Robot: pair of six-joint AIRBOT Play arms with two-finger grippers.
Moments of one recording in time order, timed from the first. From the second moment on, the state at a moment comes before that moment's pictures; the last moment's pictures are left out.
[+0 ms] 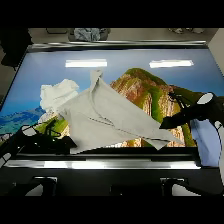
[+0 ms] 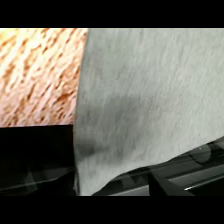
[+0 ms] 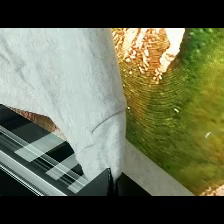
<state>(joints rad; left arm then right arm) 0.05 -1.10 0.49 0.91 -1.15 -1.48 -0.26 -1.39 1.07 -1.09 1.45 0.94</state>
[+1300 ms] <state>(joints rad) 0.10 -0.79 2.00 0.92 -0.99 -1.57 -0.29 -0.63 1.88 -1.44 1.01 1.13</state>
